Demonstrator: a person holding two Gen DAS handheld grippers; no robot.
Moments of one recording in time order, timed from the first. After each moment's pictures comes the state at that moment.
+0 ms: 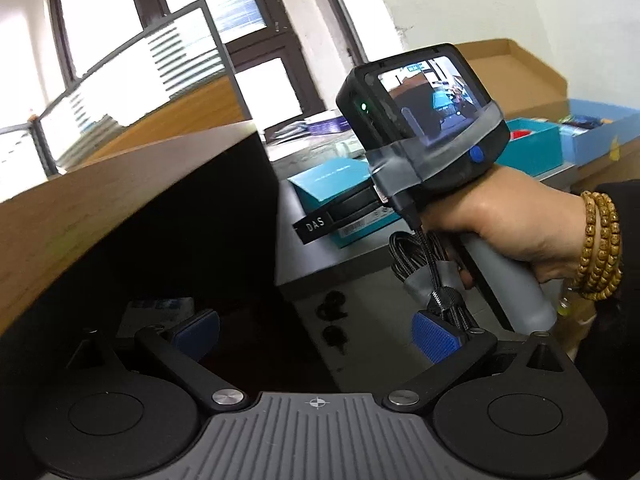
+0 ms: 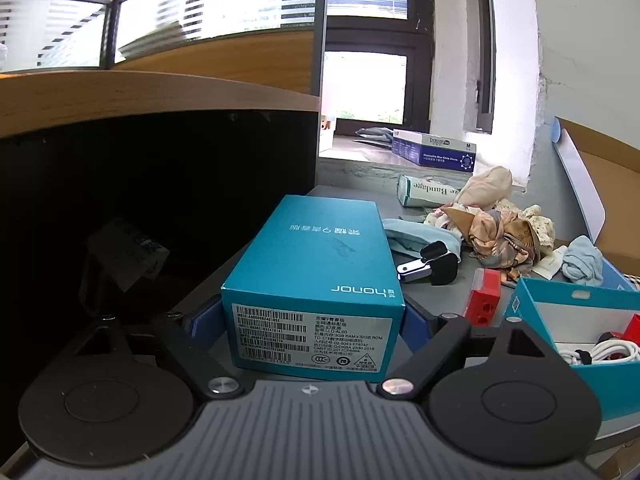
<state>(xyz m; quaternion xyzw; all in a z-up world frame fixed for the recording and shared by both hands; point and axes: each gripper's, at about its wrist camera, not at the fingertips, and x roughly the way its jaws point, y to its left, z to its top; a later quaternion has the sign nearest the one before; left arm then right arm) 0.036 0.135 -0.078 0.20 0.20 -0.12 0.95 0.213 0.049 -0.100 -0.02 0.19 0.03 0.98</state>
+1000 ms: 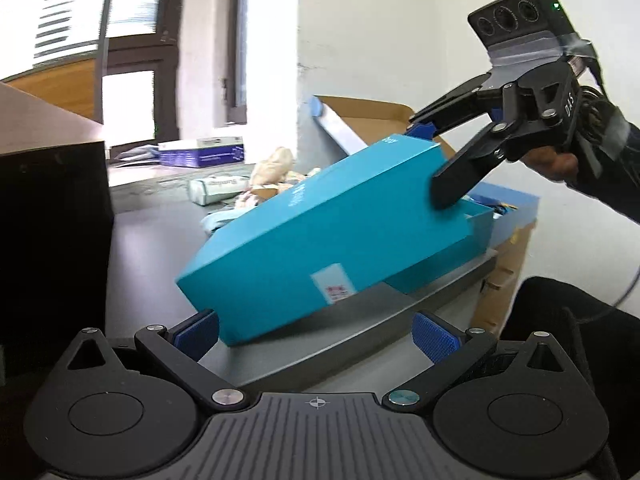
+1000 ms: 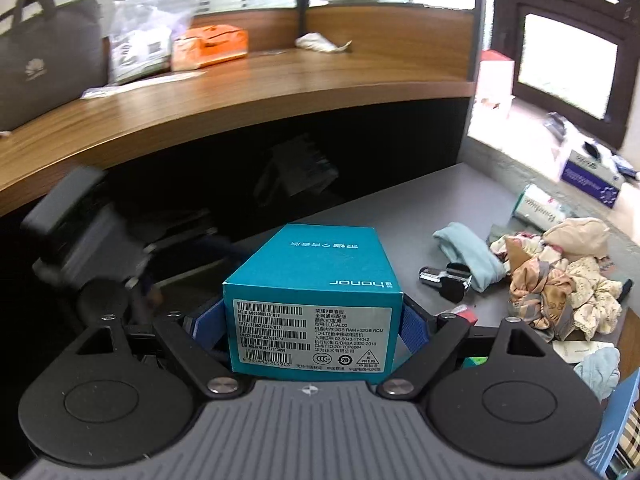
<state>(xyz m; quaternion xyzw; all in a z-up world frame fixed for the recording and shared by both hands) 0.173 0.123 -0.097 0.08 0.18 -0.39 0.90 0.218 -0.098 0.012 -0.12 0.32 0.39 0.86</state>
